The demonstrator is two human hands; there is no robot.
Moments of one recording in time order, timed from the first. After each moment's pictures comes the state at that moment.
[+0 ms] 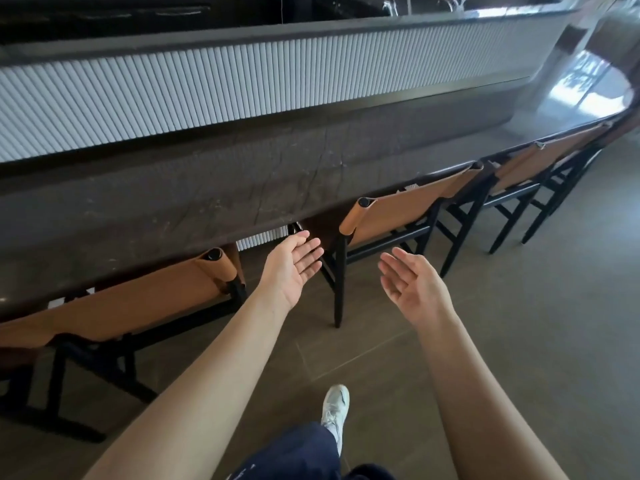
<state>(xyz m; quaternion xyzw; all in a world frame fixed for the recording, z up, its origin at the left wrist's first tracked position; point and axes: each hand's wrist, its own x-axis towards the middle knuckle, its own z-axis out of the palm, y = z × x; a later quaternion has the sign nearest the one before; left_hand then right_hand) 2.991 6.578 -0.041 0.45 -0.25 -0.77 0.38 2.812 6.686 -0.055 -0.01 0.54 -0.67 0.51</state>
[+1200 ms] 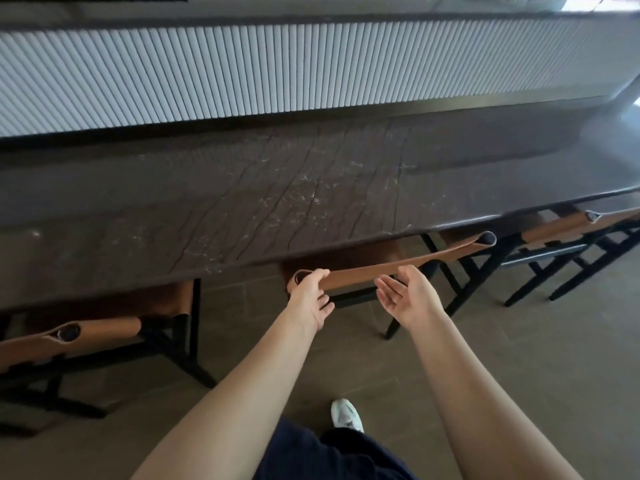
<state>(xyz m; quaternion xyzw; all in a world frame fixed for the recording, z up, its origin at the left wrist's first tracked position) 2.709 6.441 -0.108 0.60 -0.05 -0.74 0.31 2.550 6.479 -0.105 0.07 0.61 -0.55 0.57</state>
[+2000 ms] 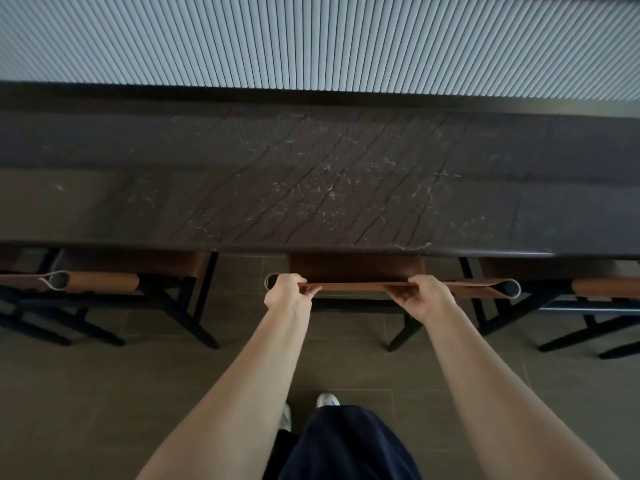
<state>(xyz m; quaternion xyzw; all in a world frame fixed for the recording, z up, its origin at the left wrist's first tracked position) 2.675 6.406 -0.129 0.63 0.18 -0.57 0.49 2.458 6.401 -0.146 0.06 0.63 -0.45 0.63</state>
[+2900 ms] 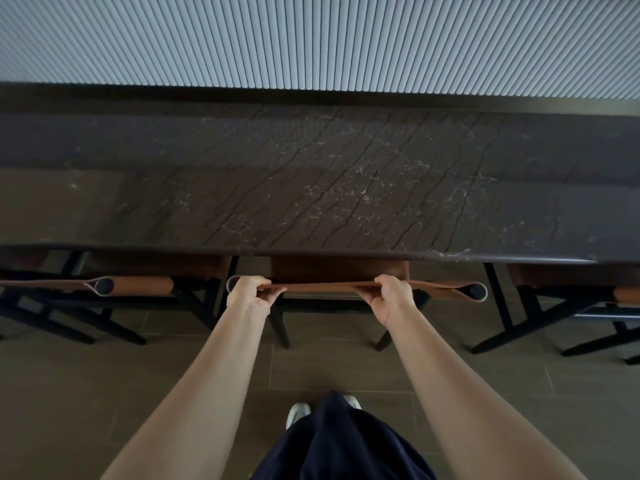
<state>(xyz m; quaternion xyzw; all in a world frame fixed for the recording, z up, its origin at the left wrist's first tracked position) 2.817 6.403 -0.137 0.62 0.18 -0.58 0.50 2.596 6.395 -0.147 0.05 0.59 -0.48 0.65</state>
